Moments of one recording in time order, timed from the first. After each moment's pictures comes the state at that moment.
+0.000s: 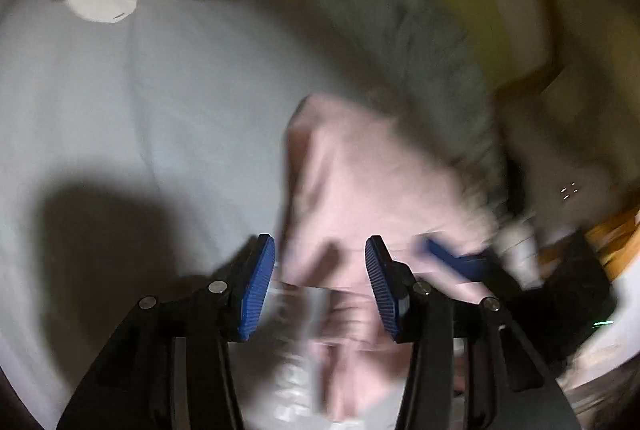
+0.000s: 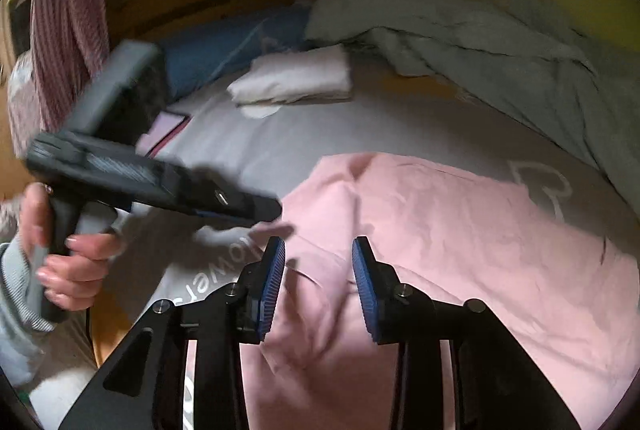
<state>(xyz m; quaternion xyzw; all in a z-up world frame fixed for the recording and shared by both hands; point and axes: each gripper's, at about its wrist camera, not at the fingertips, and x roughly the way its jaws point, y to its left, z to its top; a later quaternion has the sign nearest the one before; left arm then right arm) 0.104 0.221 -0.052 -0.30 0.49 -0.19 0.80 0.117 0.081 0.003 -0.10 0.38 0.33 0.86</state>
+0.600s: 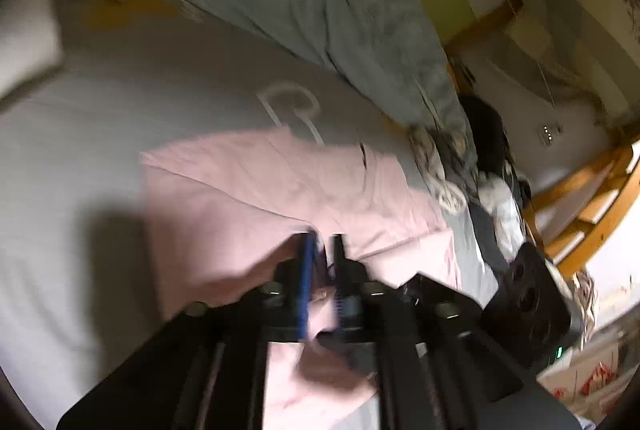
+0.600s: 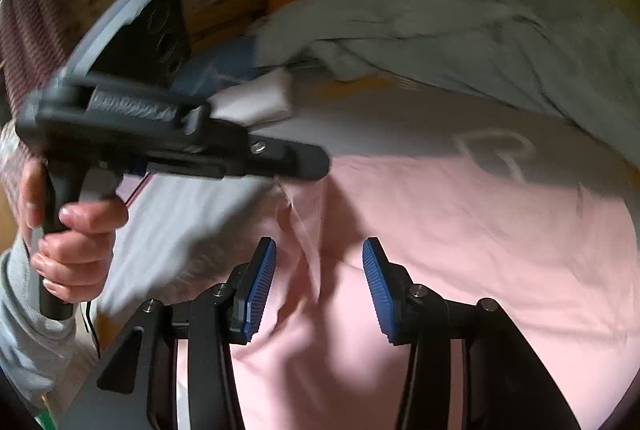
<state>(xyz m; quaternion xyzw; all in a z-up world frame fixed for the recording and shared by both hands) 0.170 0.120 0.019 -0.24 0.48 -0.31 0.78 0.140 0.005 0.002 -0.01 0.39 0.28 0.88</state>
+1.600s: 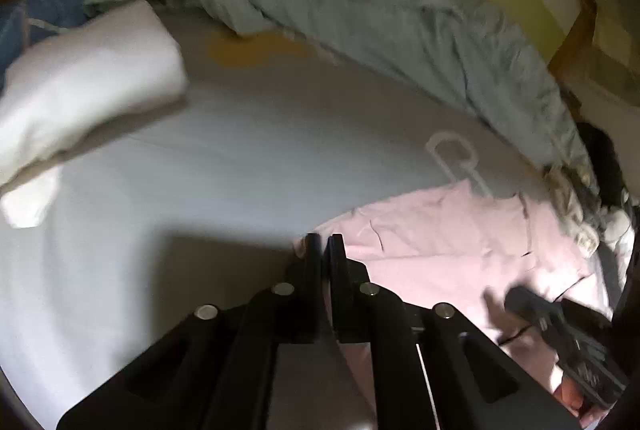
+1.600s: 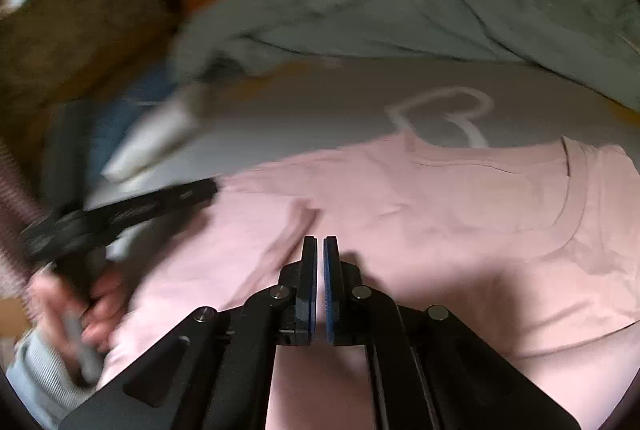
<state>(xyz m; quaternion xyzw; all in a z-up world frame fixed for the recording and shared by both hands) 0.199 0.175 -0.030 -0.15 0.42 -0.09 0.89 0.194 -0.003 -0.029 0.06 0.42 0.22 0.88</state>
